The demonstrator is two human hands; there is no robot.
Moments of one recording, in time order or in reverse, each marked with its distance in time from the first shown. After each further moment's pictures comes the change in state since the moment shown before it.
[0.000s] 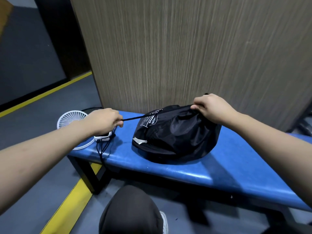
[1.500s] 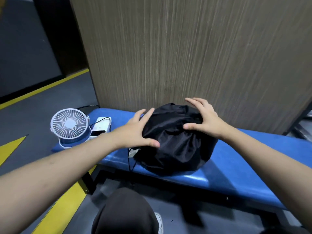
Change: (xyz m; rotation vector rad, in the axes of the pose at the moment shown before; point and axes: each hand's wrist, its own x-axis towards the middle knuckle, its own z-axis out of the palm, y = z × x) left_hand 0.005 0.088 0.018 -0.594 -0.049 0.096; right_hand -0.022 -0.003 0.035 0.298 -0.047 0.153
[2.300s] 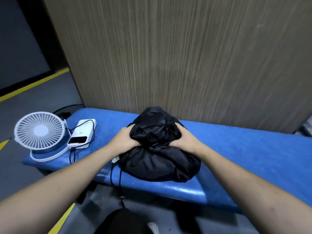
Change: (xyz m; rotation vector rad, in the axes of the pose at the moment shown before) left_hand 0.102 -0.071 0.076 -0.425 0.149 -0.135; right_hand 0.036 0.056 0.121 0.533 -0.236 0.312
